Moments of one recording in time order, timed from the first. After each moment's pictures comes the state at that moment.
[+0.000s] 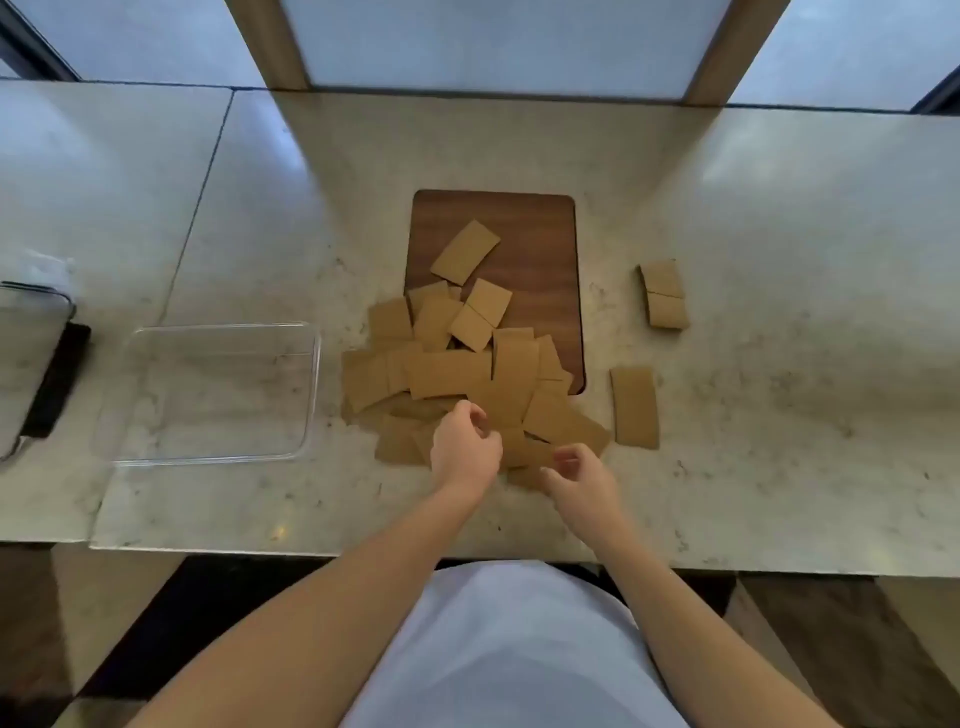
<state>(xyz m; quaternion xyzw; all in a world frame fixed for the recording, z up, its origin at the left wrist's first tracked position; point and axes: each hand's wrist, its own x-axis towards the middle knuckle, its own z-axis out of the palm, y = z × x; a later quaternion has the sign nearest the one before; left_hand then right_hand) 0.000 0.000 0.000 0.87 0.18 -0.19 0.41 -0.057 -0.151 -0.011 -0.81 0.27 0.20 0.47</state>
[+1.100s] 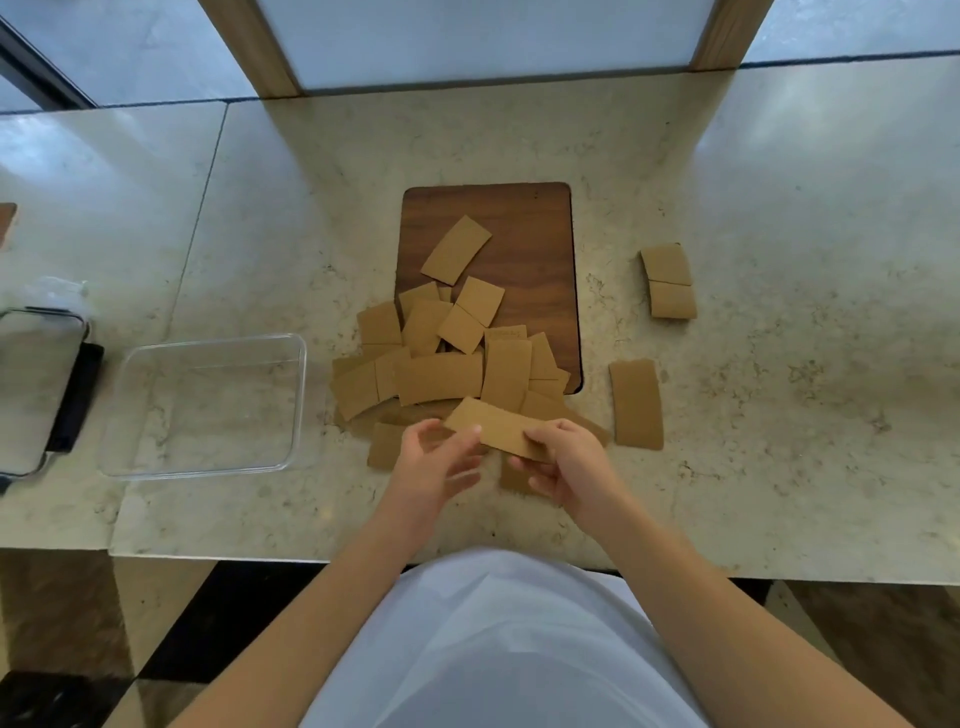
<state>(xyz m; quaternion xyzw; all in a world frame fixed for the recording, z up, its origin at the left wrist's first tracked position) -0.022 0.026 0.032 0.60 0.30 -0.25 0.70 -0.016 -0.160 0.031 -0.48 0.37 0.28 0.75</state>
